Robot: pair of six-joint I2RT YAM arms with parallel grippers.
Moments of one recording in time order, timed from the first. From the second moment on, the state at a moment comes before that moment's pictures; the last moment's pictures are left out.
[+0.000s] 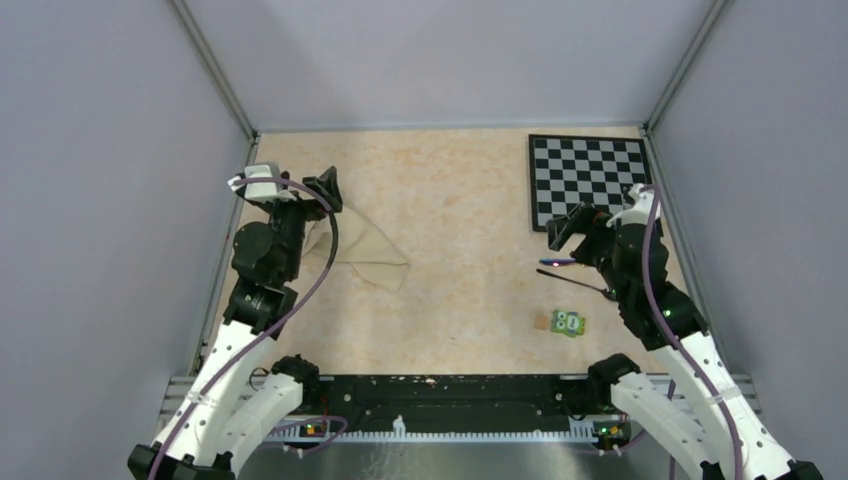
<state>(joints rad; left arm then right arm) -0.32 0.73 0.76 0.19 -0.26 -0.17 0.39 0.63 0.78 -0.46 0.24 0.54</state>
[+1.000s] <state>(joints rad) -0.32 0.75 0.78 0.16 -0.26 -0.19 0.81 2.15 1.28 0.28 -0.37 0.80</state>
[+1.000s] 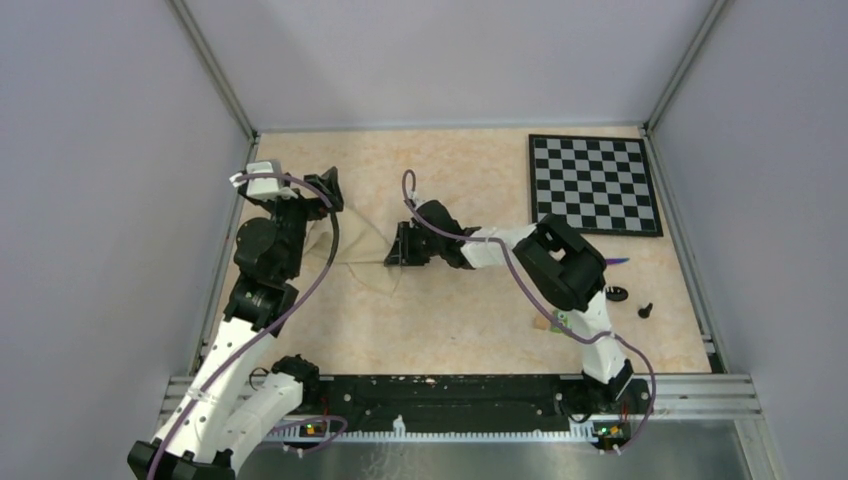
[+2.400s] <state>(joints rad) -0.59 1.67 0.98 -0.39 -0.11 -0.43 0.58 1.29 0.66 -0.25 -0.22 0.40</state>
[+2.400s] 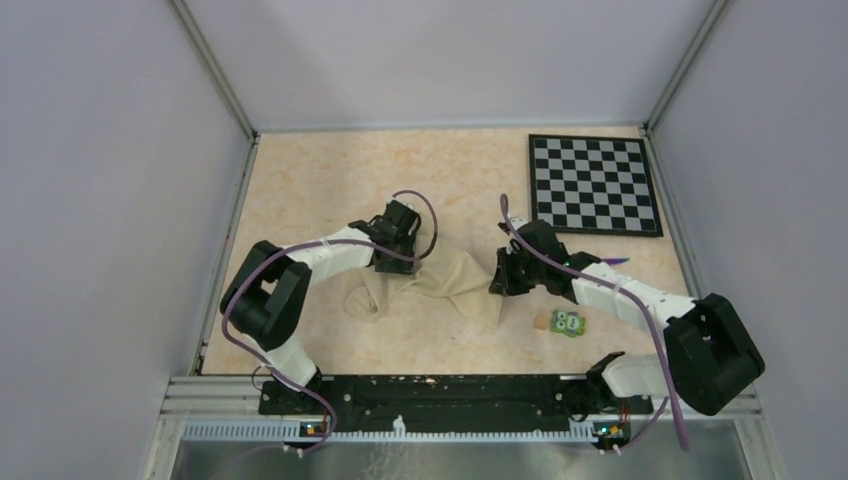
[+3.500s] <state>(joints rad) -0.38 1.10 1.80 -0.59 -0.29 -0.23 0.57 1.13 1.46 -0.63 0.17 0.30</state>
